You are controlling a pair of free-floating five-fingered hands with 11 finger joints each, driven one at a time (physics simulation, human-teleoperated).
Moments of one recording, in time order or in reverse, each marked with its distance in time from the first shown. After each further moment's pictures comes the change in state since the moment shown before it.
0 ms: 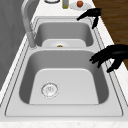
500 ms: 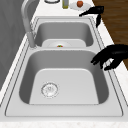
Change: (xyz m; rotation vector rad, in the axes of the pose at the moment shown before) left hand -0.001 0.000 0.000 0.006 0.005 -0.011; right hand -0.020 -0.010 0.012 0.044 0.117 -0.061
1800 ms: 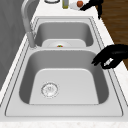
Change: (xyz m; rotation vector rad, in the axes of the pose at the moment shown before) left hand 0.000 0.000 0.000 0.004 0.003 -0.005; right hand -0.077 -0.051 -0.023 0.236 -0.061 -0.401
